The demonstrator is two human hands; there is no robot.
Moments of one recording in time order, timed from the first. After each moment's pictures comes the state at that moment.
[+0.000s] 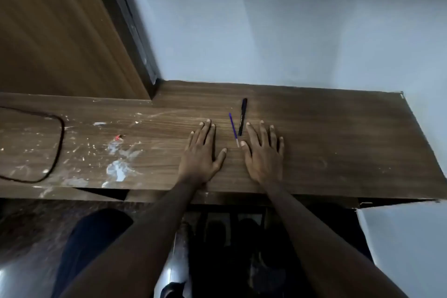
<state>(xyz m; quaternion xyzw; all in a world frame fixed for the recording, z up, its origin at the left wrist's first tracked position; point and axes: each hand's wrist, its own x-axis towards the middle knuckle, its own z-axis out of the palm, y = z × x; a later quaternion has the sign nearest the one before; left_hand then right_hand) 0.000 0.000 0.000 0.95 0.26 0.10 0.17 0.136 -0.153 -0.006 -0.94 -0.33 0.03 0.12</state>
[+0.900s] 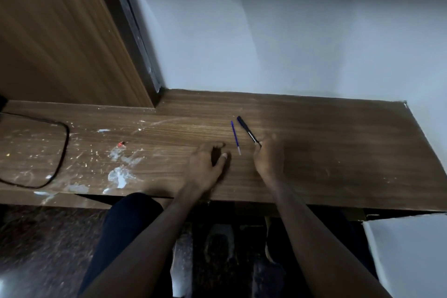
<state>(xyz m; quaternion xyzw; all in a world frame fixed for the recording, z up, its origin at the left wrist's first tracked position) 0.003 -0.014 0.031 0.86 0.33 0.13 0.37 0.159 -0.134 0.028 -0.94 -0.21 0.07 0.24</state>
